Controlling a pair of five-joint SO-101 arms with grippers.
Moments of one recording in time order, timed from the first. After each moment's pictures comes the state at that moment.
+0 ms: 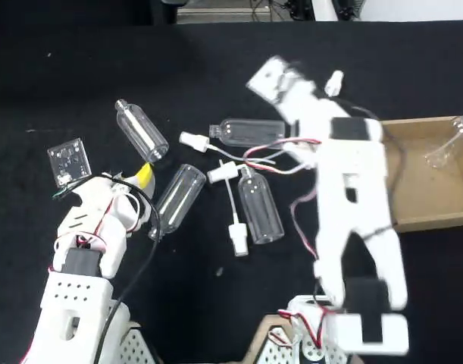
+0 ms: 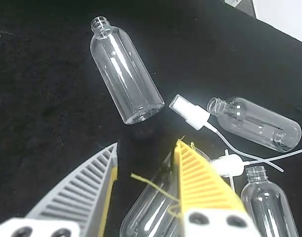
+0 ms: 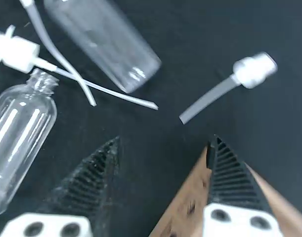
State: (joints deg) left arm 0.0 -68.9 78.6 29.0 23.2; right arm 0.0 -8.0 17.2 60.9 53.1
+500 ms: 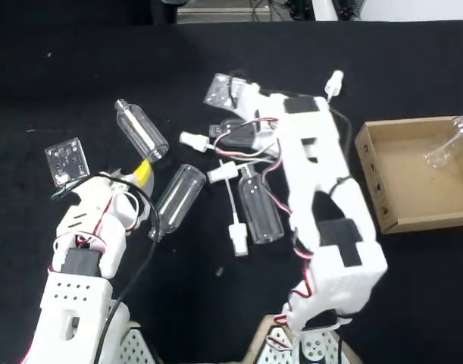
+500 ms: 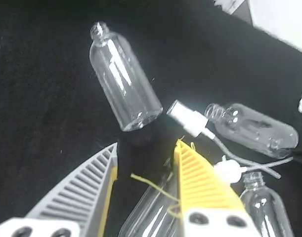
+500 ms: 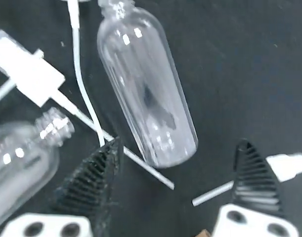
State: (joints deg) left arm -0.4 -68.9 78.6 26.9 23.2; right arm -7.9 14.9 2.4 58.4 61.1
